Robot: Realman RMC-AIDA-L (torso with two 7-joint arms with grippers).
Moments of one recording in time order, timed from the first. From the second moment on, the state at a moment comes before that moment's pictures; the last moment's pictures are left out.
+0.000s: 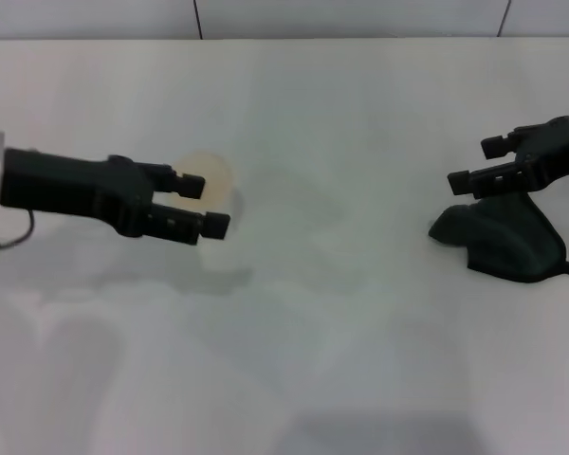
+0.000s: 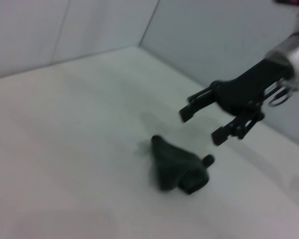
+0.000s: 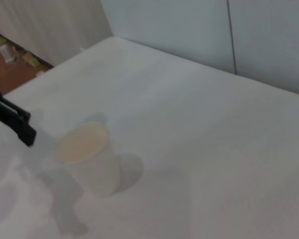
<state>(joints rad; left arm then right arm) -1.01 -2.08 2.85 -0.83 -0.04 1.97 -1.46 0.47 2.01 -1.04 -1.23 -2.10 -1.48 2.12</state>
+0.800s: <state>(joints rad) -0.76 -2.08 2.85 -0.64 -0.14 1.88 -1.22 0.42 2.00 -1.03 -1.09 -1.98 -1.49 1.79</state>
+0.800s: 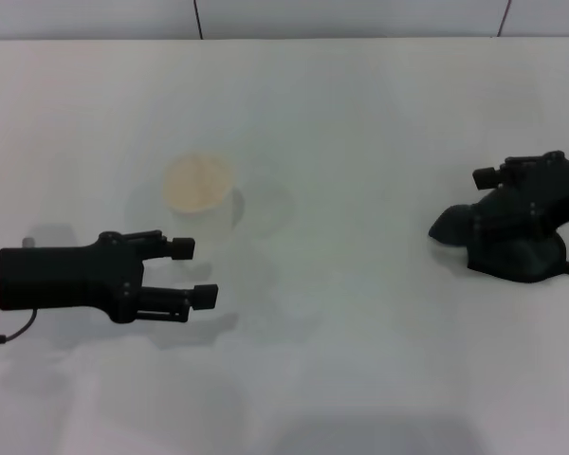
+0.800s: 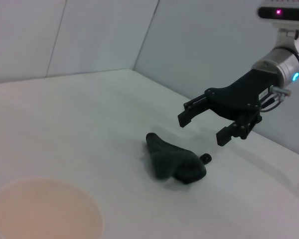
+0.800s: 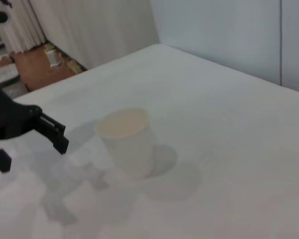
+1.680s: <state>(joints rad) -0.67 -2.07 2.85 -0.63 -0.19 1.86 -1.22 0.41 2.01 -1.02 -0.97 -1.97 -1.47 1.56</state>
